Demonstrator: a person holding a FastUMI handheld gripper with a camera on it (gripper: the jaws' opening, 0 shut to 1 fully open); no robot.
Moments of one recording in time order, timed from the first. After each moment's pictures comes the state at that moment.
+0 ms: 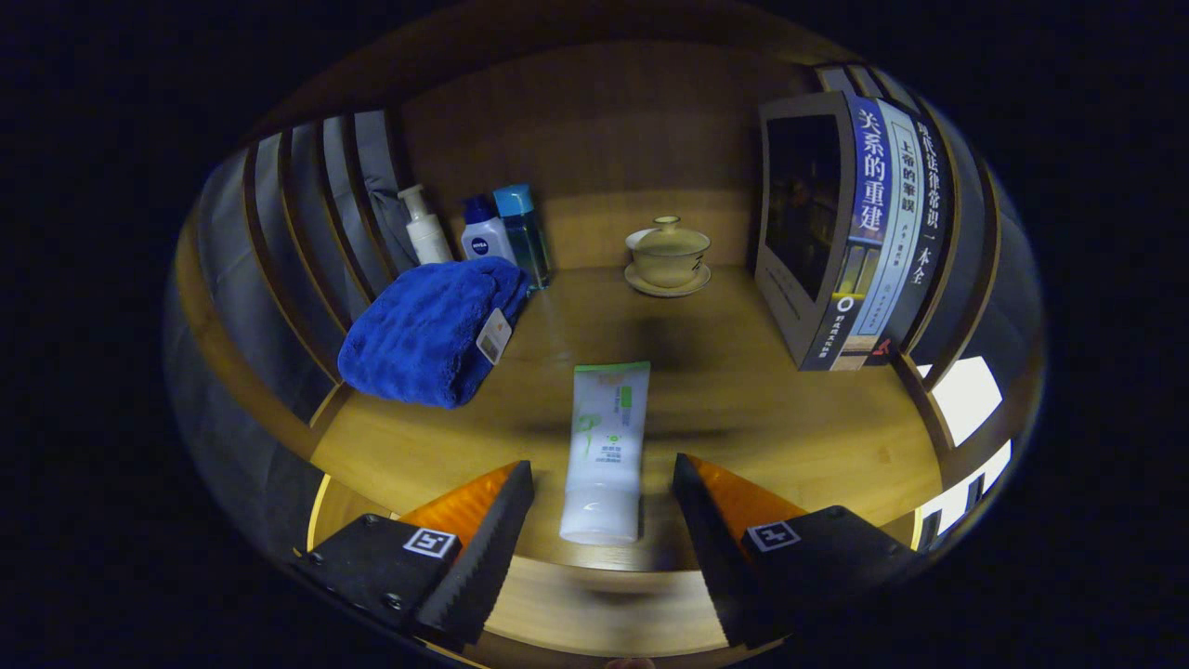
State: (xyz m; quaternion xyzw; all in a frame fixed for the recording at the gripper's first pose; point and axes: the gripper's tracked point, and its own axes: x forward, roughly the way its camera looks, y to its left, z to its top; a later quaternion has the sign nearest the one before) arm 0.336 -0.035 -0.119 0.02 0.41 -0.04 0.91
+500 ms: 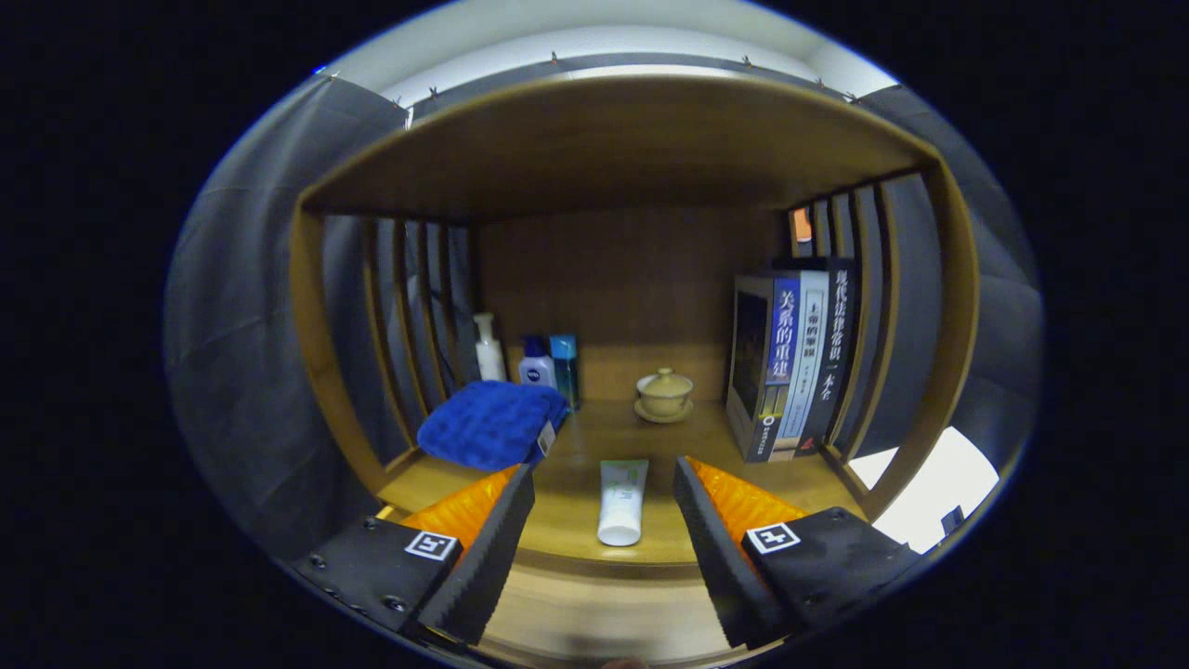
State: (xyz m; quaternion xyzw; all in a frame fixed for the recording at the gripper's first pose) arm 0.276 0.005 0.017 -0.01 0.20 0.00 0.98
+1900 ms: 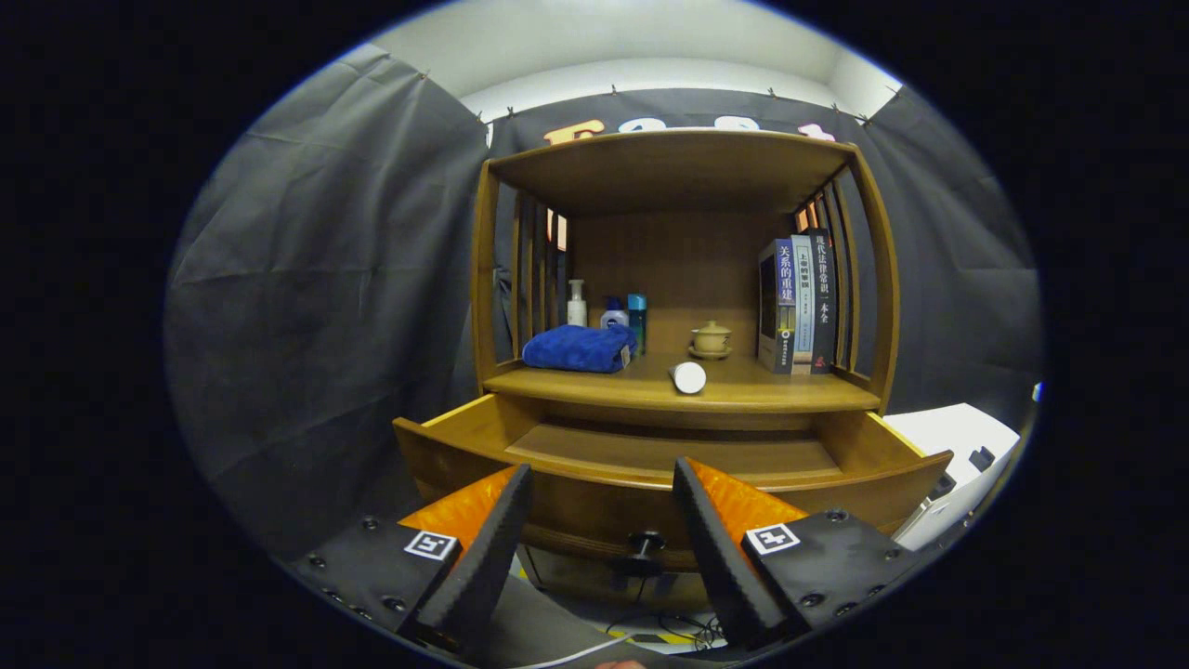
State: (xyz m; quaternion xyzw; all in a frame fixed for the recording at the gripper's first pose) arm 0.076 0.063 -0.098 -0.04 0.16 0.07 0.98
